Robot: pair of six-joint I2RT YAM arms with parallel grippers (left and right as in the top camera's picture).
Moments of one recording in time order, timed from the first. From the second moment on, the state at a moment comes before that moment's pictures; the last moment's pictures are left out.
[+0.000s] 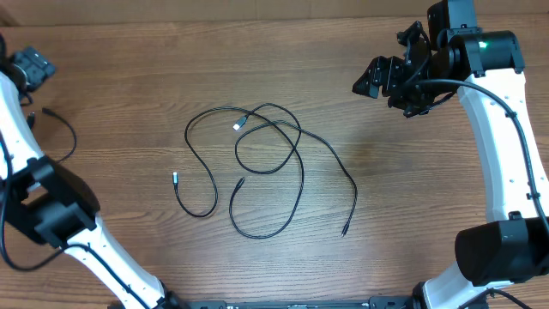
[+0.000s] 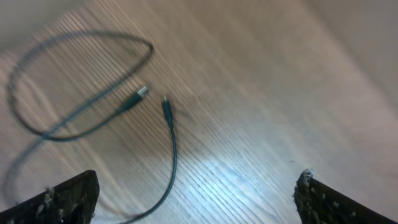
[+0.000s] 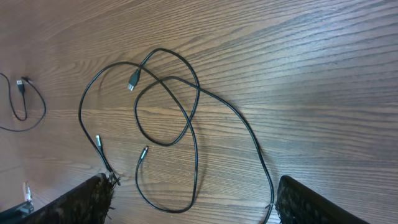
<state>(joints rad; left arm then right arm) 0.57 2.25 2.28 -1.00 -0.04 -0.34 0.07 1.79 1.87 -1.31 -0.44 0.28</state>
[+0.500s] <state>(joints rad) 0.37 1.75 2.30 -1.41 0.18 -0.20 0.07 1.79 1.87 -1.30 -0.43 0.28</state>
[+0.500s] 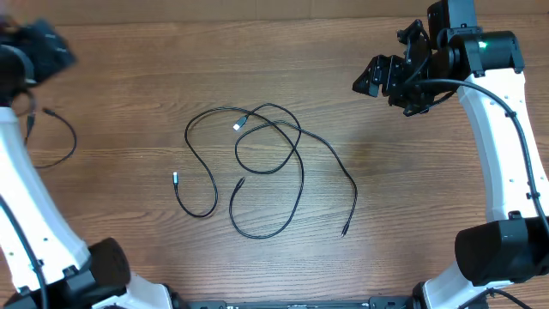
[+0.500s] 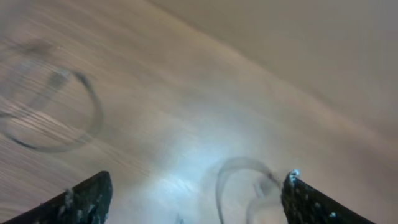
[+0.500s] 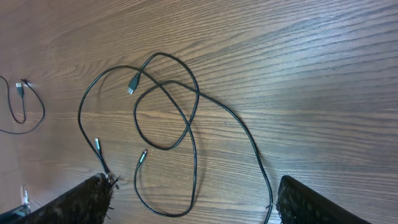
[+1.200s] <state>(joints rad) 0.00 1.77 1.68 -1.12 0.19 0.07 0.07 1.79 1.87 -1.31 -0.43 0.27</state>
